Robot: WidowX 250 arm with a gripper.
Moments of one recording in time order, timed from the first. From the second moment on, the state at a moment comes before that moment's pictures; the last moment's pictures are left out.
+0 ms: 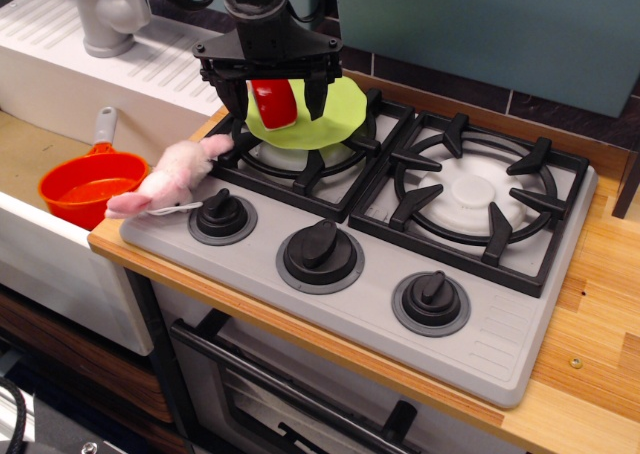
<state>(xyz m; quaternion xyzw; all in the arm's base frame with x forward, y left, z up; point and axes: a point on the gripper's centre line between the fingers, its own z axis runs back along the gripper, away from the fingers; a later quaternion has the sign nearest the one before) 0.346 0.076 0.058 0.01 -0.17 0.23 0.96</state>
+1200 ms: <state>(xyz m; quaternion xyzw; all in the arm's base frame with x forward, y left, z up) 0.348 0.070 0.150 0.10 -0.05 0.22 0.97</state>
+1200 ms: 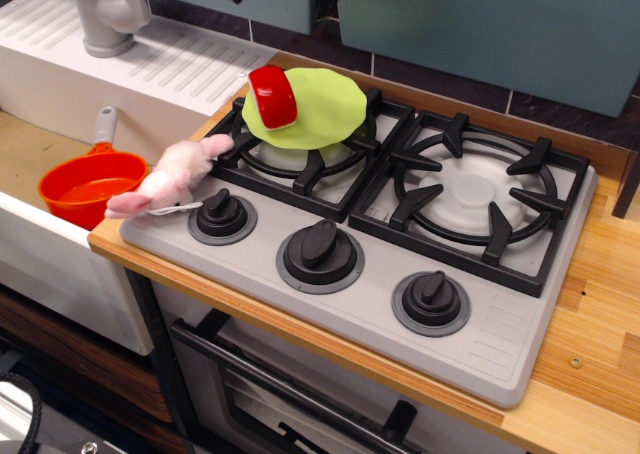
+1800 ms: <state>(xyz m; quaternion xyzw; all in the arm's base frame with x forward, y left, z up) 0.289 0.096 0.126 0.07 -0.09 0.21 0.97</state>
